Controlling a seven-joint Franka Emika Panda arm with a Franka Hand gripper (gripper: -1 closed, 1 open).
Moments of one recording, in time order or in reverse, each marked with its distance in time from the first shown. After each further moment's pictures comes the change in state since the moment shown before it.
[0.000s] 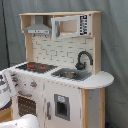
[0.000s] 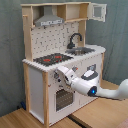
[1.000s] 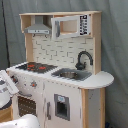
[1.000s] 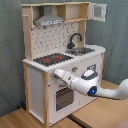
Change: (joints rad) arm -0.002 -0.001 -0.004 0.005 -0.003 -0.001 -0.350
